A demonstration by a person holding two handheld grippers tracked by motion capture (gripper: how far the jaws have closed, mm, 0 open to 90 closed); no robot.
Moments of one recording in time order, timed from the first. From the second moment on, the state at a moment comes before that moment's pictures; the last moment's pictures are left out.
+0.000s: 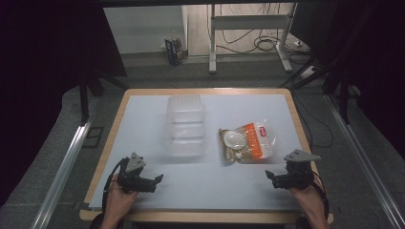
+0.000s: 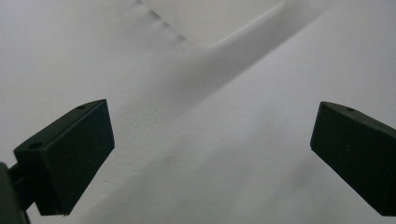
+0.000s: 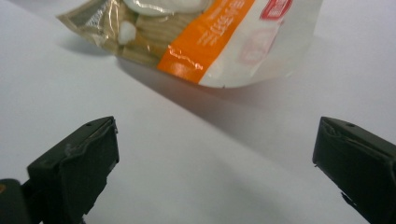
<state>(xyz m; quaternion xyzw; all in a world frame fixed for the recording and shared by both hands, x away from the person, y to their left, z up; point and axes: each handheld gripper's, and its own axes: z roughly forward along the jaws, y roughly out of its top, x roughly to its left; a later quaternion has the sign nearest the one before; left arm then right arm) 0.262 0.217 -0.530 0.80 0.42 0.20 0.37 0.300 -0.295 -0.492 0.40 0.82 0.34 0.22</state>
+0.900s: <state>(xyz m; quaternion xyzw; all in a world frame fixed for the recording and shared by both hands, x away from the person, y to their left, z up) 0.264 0.214 -0.533 0.82 0.39 0.20 0.37 0.312 -0.299 -0.498 0.41 0.82 0.34 0.20</state>
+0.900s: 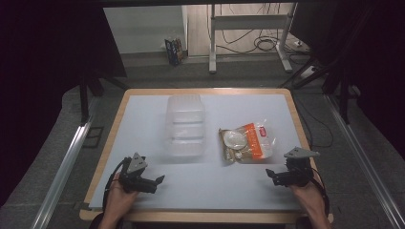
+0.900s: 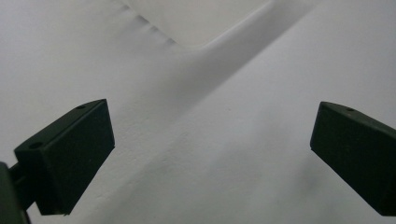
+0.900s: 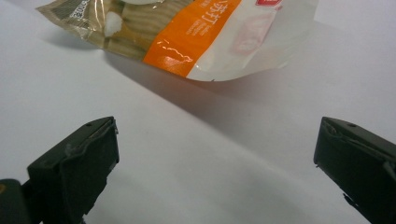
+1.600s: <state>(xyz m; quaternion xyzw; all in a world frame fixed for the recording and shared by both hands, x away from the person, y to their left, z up) 0.262 0.212 -0.531 0.82 0.38 0.22 0.37 0.323 -0.286 -0.472 0.42 0.81 0.36 0.20</state>
